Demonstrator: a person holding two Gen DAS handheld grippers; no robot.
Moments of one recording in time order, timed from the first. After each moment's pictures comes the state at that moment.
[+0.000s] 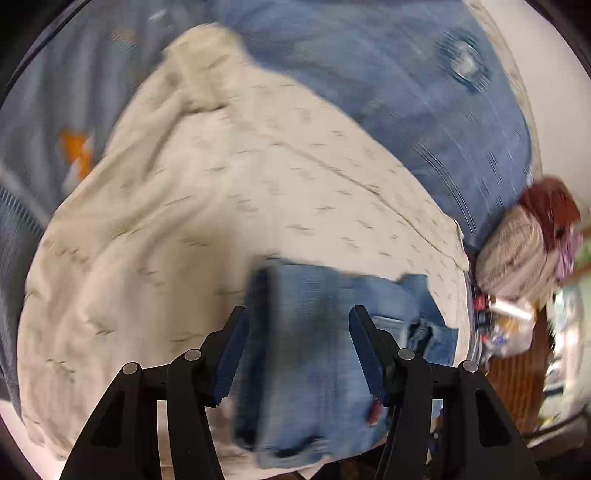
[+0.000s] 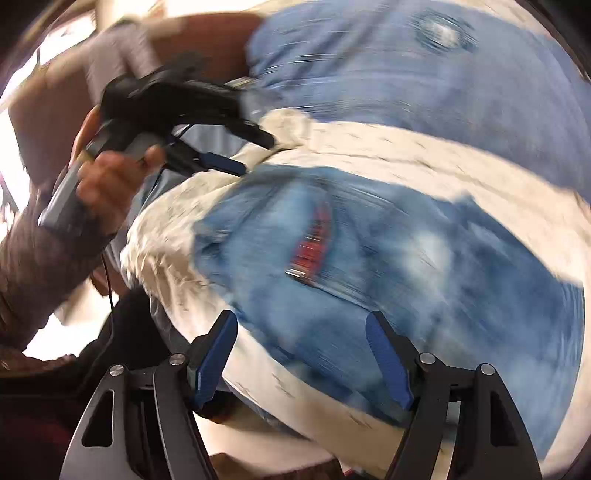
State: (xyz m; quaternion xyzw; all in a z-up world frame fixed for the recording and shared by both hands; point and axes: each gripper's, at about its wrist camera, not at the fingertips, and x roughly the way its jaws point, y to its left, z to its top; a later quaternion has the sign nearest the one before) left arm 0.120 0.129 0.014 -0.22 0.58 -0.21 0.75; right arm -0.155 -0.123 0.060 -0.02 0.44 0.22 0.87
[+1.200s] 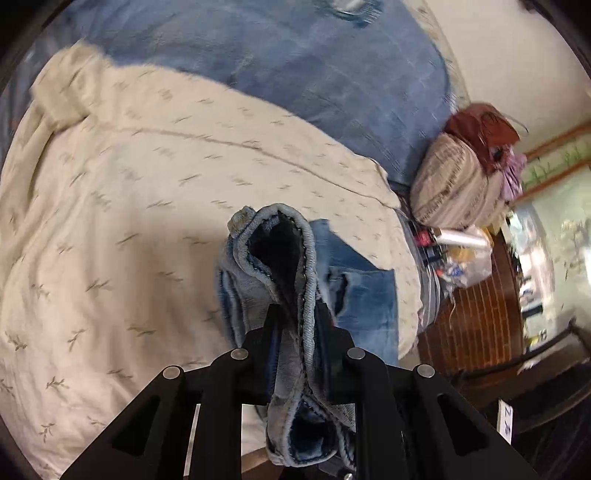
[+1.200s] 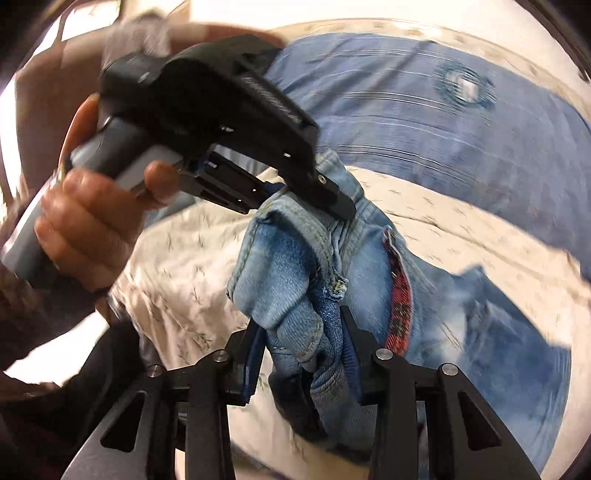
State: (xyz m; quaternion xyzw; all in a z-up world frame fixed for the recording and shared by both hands) left arm 0.125 0.004 0.023 -0.15 0.56 -0.38 0.72; right arm -0.146 -0.096 0.071 -0.02 0.38 0.19 0.91
